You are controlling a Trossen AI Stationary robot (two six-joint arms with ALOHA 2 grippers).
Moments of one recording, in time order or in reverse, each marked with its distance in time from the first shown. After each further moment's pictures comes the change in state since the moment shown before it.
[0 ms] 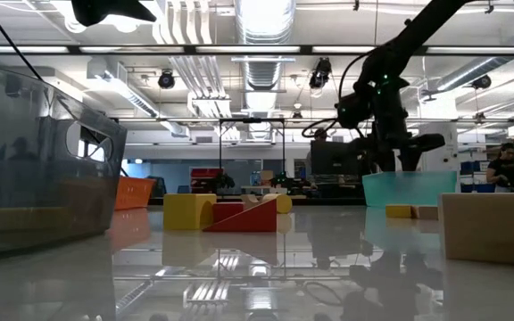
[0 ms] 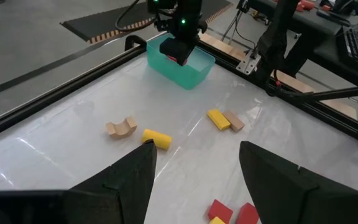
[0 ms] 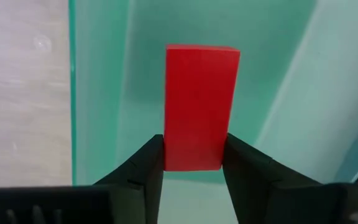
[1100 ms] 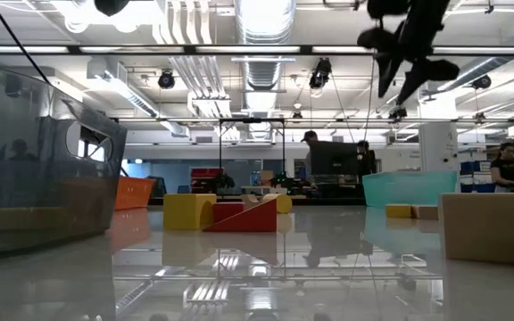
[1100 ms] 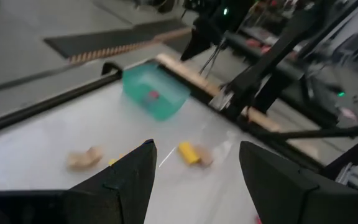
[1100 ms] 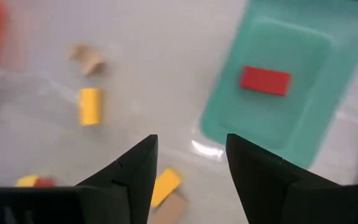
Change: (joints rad) left arm 0.003 0.068 0.004 0.280 -0.011 0.031; right arm 0.262 -0.580 -0.001 -0.012 0.010 0.101
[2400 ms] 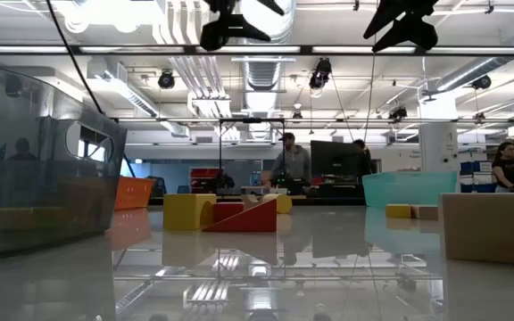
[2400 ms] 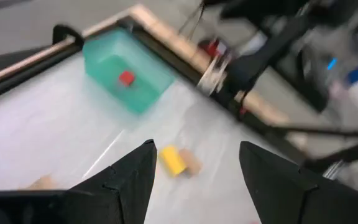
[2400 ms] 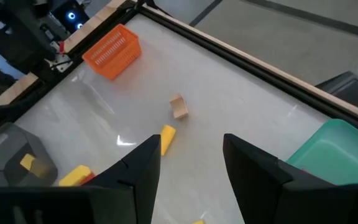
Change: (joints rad) left arm 0.483 0.531 0.503 -0.158 0.687 0.113; right arm 0.147 -0.191 0.000 0.249 0.024 -0.294
